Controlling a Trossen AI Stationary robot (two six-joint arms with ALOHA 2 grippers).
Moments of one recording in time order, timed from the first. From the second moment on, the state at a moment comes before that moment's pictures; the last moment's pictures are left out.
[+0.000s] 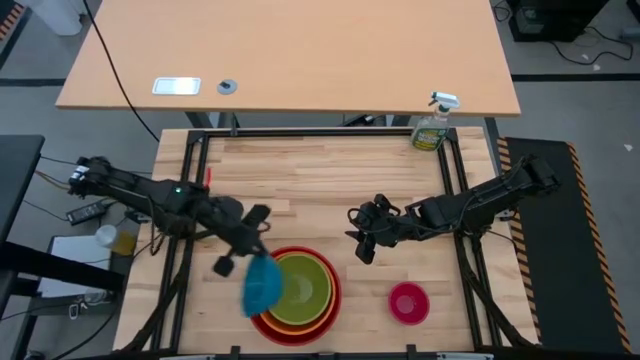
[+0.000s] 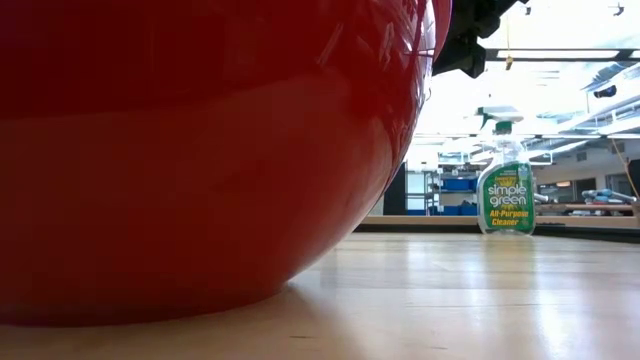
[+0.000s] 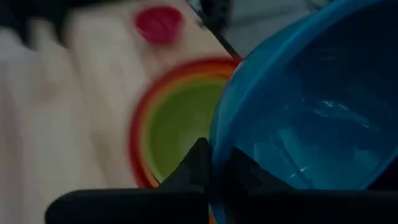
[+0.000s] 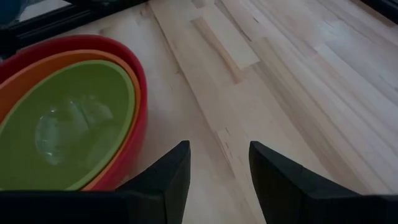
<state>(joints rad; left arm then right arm) -0.30 1.10 1.03 -0.56 0.17 0.07 0.31 1.40 1.03 -0.41 0.42 0.60</state>
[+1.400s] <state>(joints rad) -0.38 1.33 1.03 -0.56 0.04 0.09 0.32 1.40 1.03 -0.39 0.37 0.65</state>
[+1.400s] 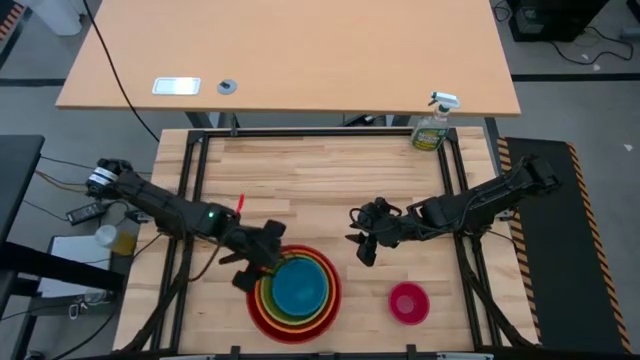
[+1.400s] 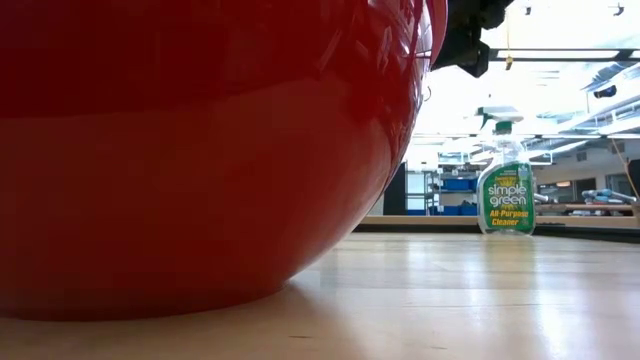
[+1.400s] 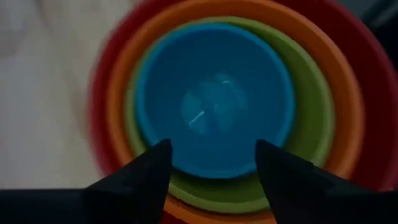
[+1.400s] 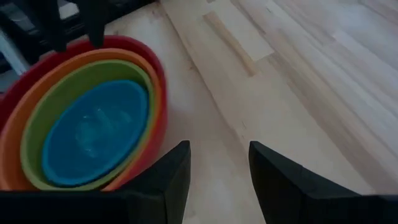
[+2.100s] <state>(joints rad) -0.60 1.07 0.83 -0.41 -0.30 0.12 0.43 1.74 1.43 -0.98 0.06 0.75</state>
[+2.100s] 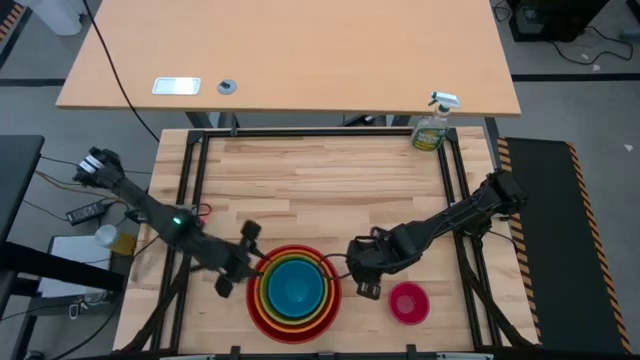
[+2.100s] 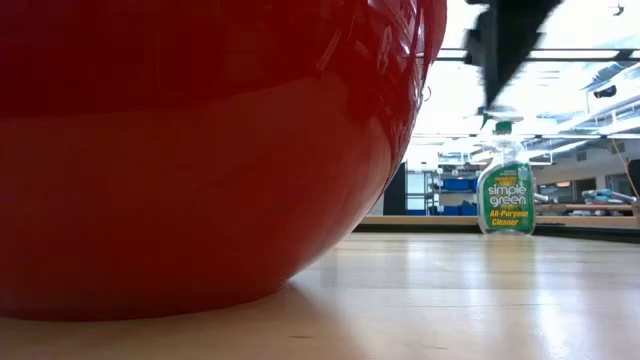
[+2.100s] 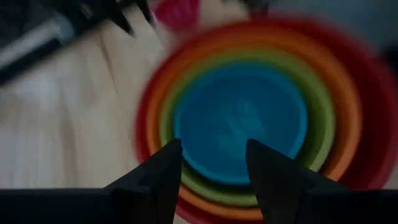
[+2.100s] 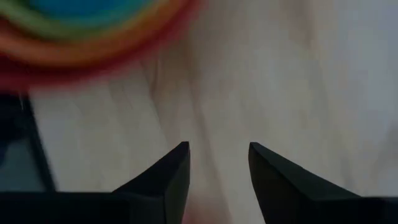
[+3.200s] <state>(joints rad) -0.57 0.67 0.83 -0.52 -0.51 -0.09 0.61 1.83 1.15 -1.00 -0.21 1.06</state>
